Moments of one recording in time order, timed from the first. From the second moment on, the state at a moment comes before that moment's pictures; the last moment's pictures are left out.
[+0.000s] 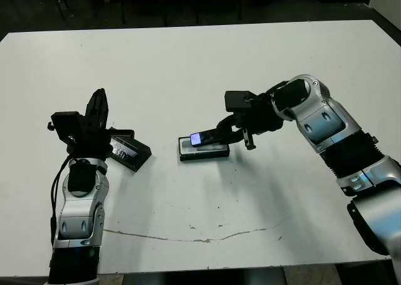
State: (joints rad) left arm -0.11 0.15 0.12 -0.10 -0.08 -0.02 -0.01; right arm -0.88 -0.51 0.54 0.37 -0.16 0.30 1.32
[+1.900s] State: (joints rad) left arm -0.10 0.13 0.11 -0.10 -0.08 -0.02 0.01; right arm -0.94 -0.43 0.60 0.49 -0.24 0.03 1.36
